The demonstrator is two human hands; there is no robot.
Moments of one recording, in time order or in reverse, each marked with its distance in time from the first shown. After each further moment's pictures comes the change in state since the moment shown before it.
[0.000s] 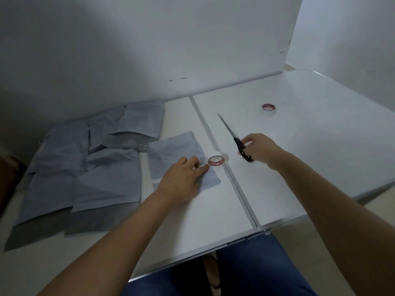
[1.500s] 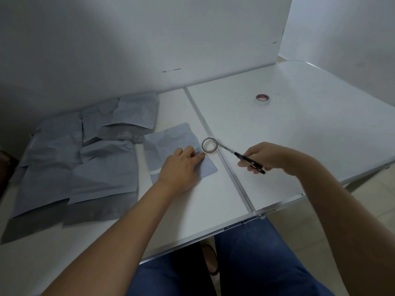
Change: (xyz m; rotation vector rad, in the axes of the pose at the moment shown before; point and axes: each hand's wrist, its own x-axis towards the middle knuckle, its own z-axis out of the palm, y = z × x) left_hand 0.001 0.013 -0.005 0.052 -0.054 -0.116; right_hand -0.066 0.007 -0.020 -0.131 -0.333 0.068
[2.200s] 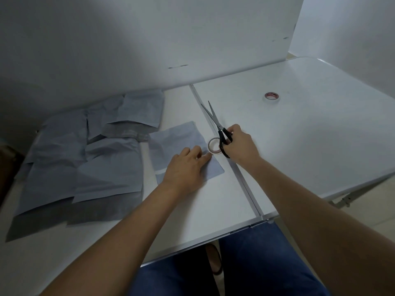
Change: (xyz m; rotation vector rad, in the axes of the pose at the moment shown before) left_hand 0.000 0.002 -0.003 0.031 -0.013 0.010; right_hand 0.081 -0.035 0.058 0.064 0.516 -0.202
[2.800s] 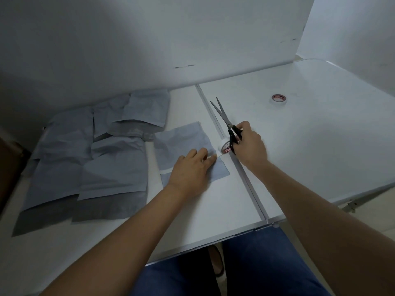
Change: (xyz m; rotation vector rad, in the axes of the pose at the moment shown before) left_hand -0.005 0.003 0.001 0.029 0.016 -0.007; right_hand 0.004 0.006 0.000 -0.059 0.150 -0.126
